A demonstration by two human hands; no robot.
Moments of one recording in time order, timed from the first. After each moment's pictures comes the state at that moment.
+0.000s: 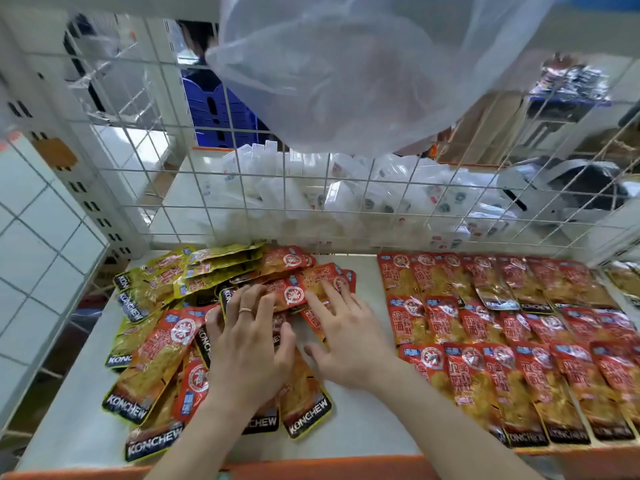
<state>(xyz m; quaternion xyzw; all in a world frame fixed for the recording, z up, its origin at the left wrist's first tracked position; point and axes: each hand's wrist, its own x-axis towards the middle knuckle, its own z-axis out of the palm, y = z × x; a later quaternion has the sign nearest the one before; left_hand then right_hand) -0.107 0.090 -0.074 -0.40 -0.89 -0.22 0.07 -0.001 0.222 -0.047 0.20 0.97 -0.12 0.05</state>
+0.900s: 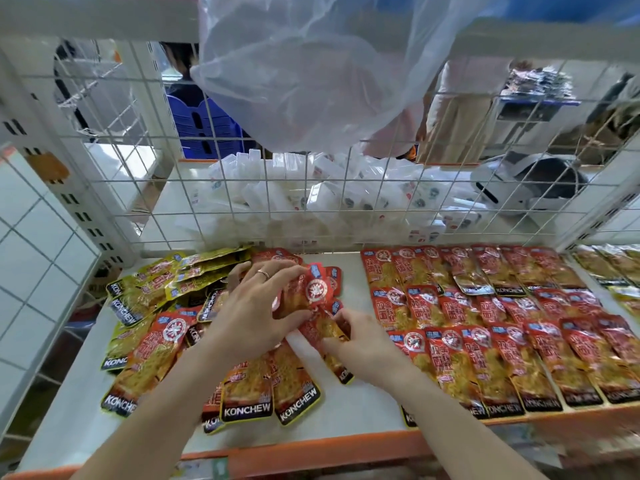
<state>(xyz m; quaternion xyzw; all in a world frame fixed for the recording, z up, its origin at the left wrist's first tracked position) -0.134 0.109 -0.031 -0.57 -0.75 -0.32 0.00 0.038 0.215 -0.031 0.40 0.81 -0.44 -0.01</state>
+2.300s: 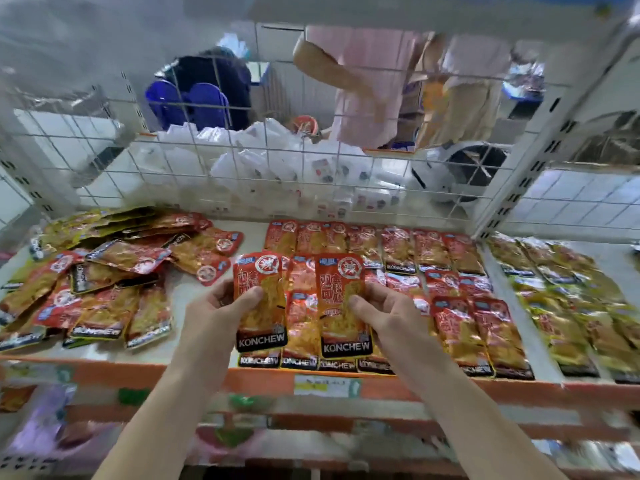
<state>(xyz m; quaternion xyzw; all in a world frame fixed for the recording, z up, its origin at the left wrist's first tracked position) 0.110 0.174 -0.003 -0.05 -0.64 -0.71 -0.30 0.265 0.334 -0.001 0.31 0.63 -0.70 -0.14</state>
